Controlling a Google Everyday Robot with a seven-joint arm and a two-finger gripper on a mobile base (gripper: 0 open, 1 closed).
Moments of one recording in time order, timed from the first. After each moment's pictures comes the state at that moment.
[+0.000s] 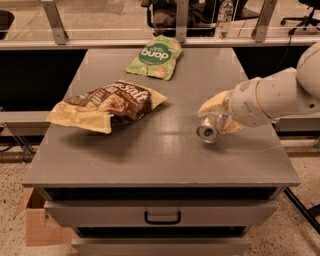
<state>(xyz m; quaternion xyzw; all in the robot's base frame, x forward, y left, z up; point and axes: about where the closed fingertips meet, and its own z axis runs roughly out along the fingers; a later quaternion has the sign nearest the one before) 0.536 -0.132 0.862 -0.90 0.22 -0.17 0.35</state>
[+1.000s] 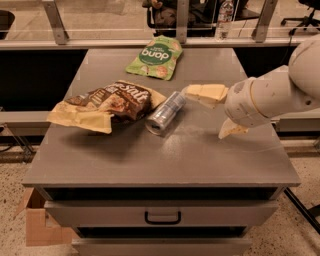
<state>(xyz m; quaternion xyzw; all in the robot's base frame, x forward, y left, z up) 0.528 -0.131 0.857 -0.91 0.19 -0.16 0.31</state>
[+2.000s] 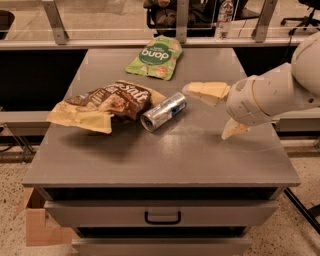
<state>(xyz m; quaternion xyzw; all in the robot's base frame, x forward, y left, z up) 0.528 -0.131 0.862 -0.91 0.20 -0.16 0.31</state>
